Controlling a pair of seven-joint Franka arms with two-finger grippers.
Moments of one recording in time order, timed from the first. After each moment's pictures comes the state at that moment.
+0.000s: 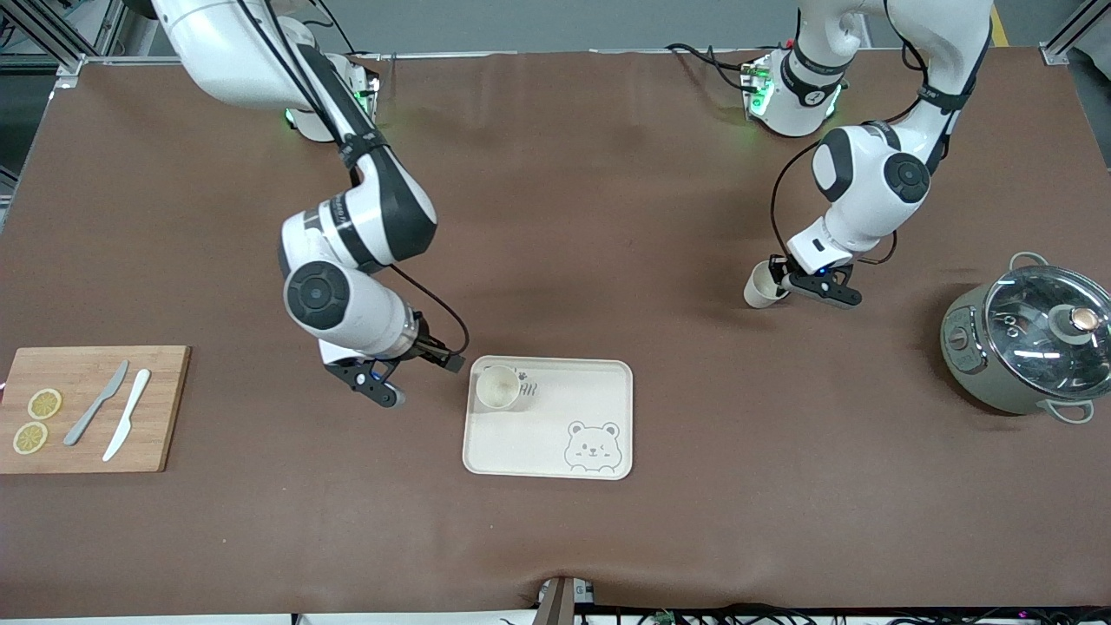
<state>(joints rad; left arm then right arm) -0.20 0.15 -0.02 -2.57 -0.36 2.82 0.43 0.45 0.58 0.01 -1.50 0.14 2.02 0.97</state>
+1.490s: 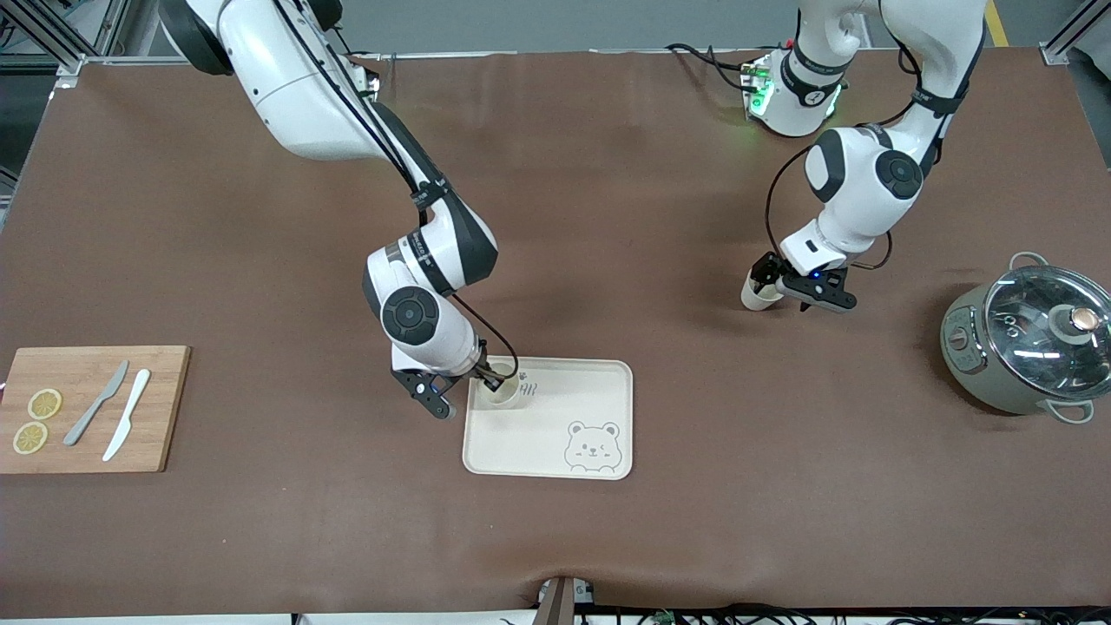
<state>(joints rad) -0.20 0.15 -0.04 -2.54 -0.36 2.86 0.43 0.52 0.78 0.00 -1.39 0.13 2.19 1.19</state>
